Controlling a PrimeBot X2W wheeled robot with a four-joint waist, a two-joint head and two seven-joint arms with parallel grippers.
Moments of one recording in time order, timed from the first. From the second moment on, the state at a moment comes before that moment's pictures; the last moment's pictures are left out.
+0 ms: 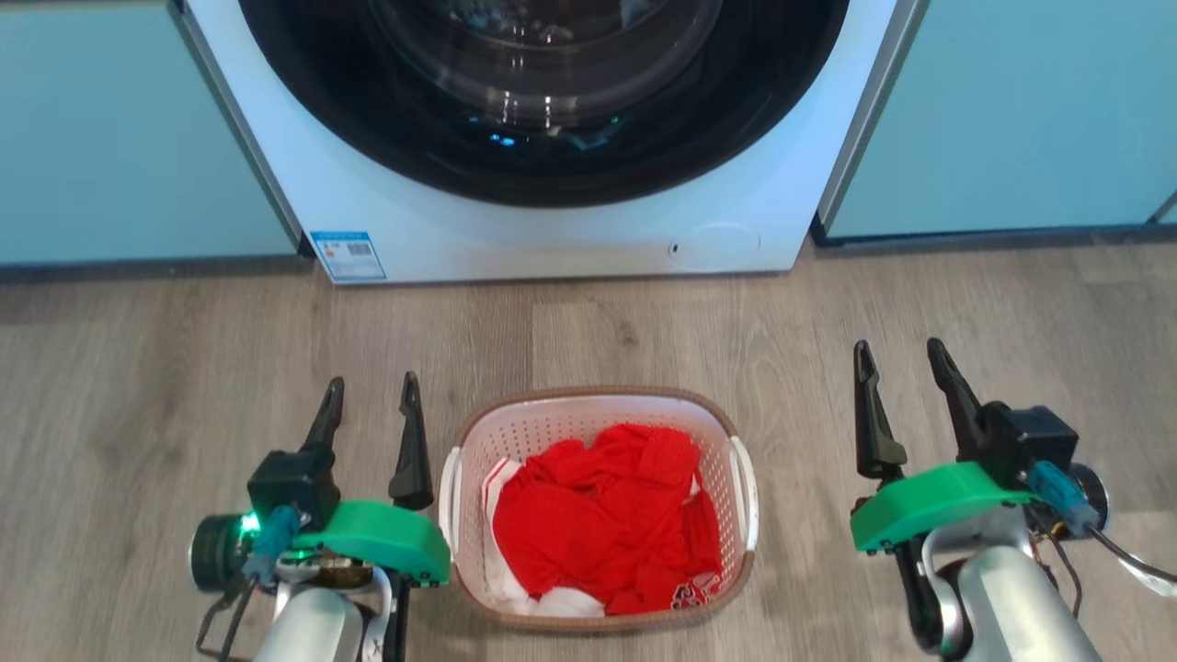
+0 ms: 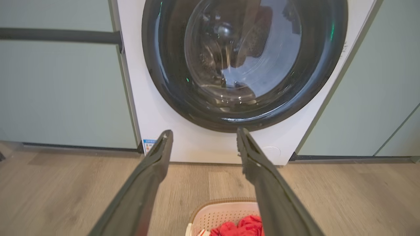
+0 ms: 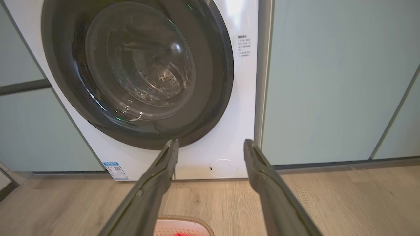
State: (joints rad) left arm -0.07 0.05 -0.27 0.19 -0.24 0.13 -0.26; right arm -0.11 -0.04 0.12 0.18 0.24 0.12 -0.25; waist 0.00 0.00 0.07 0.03
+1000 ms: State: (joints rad) left arm -0.67 0.03 -0.41 1.03 -0.38 0.06 -0.26; right arm -0.62 -0.08 0.20 0.80 0.28 0.12 -0.21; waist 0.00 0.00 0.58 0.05
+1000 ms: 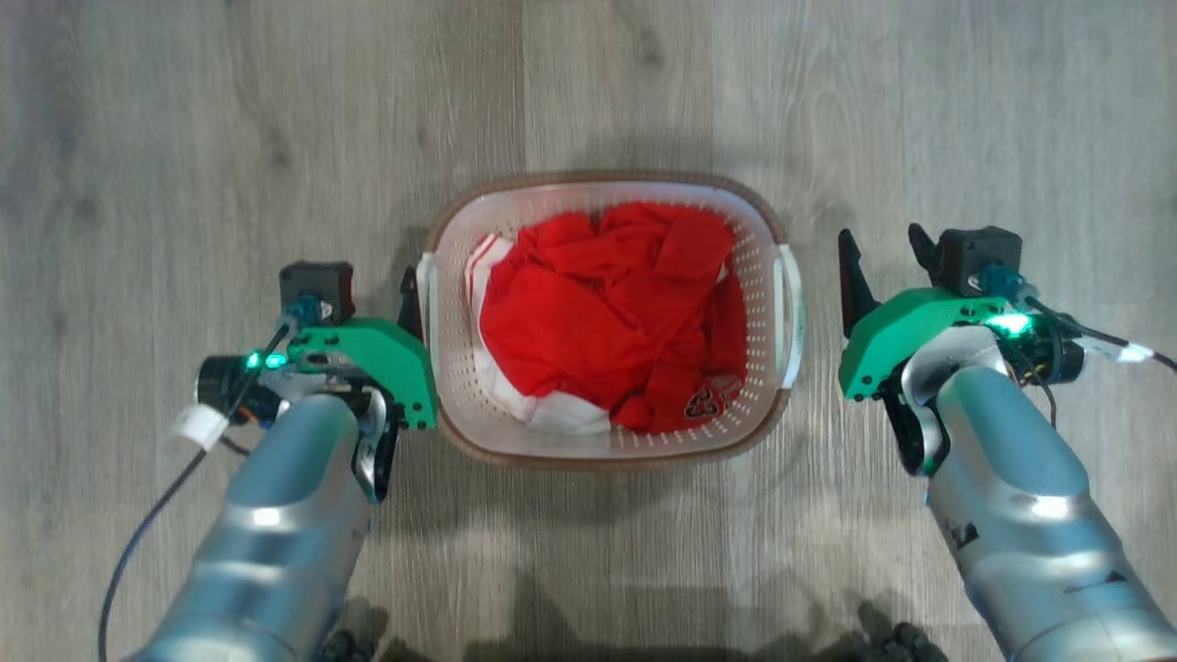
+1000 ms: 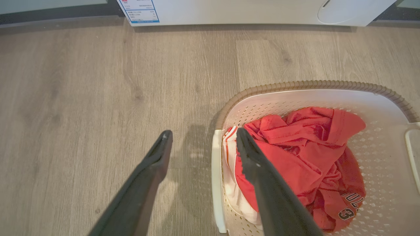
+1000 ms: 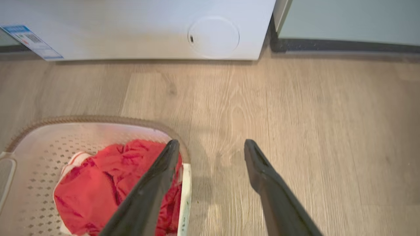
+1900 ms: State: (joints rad) left arm -0.87 0.03 -0.70 1.22 -0.55 -0.07 -0.13; right arm -0.80 -0.11 0.46 0.96 0.53 0.12 -0.10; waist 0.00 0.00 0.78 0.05
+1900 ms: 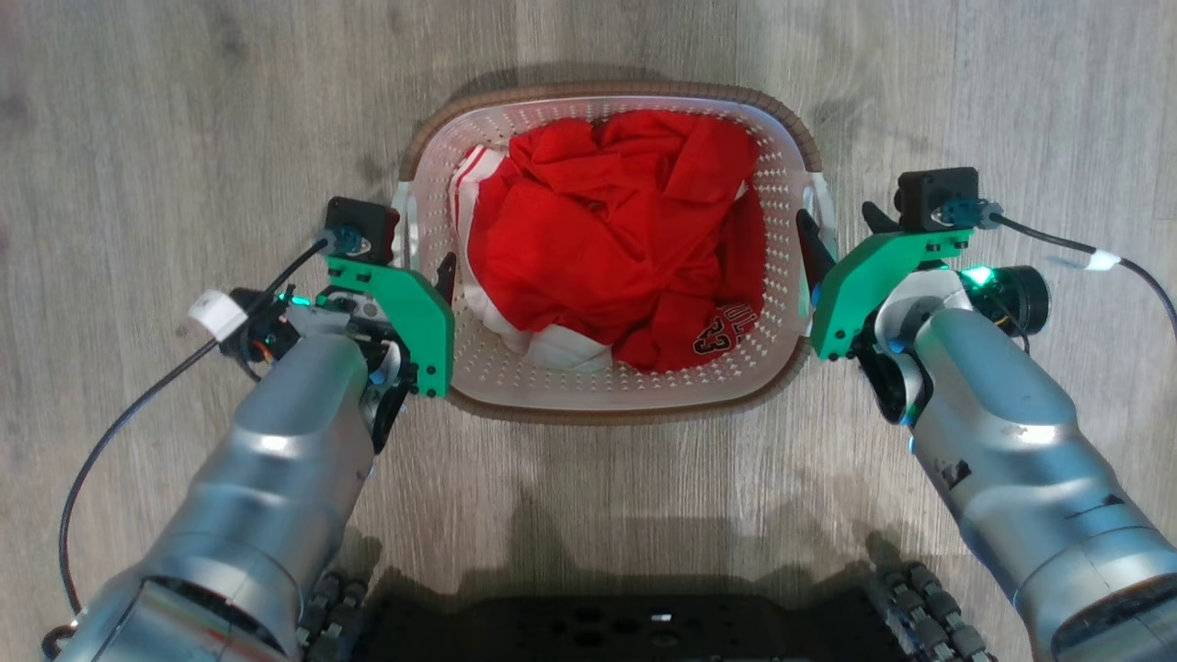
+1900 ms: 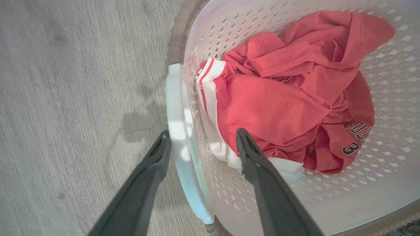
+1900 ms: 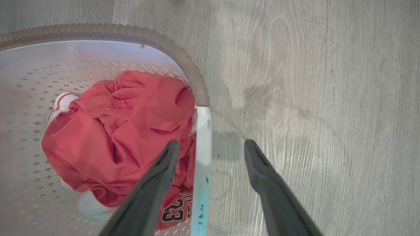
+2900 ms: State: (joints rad) left arm -0.96 0.03 -0.92 1.21 -0.69 -0.06 0.01; right arm -0.95 -0.10 0.59 1.14 0.62 0.12 -0.05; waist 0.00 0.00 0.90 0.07
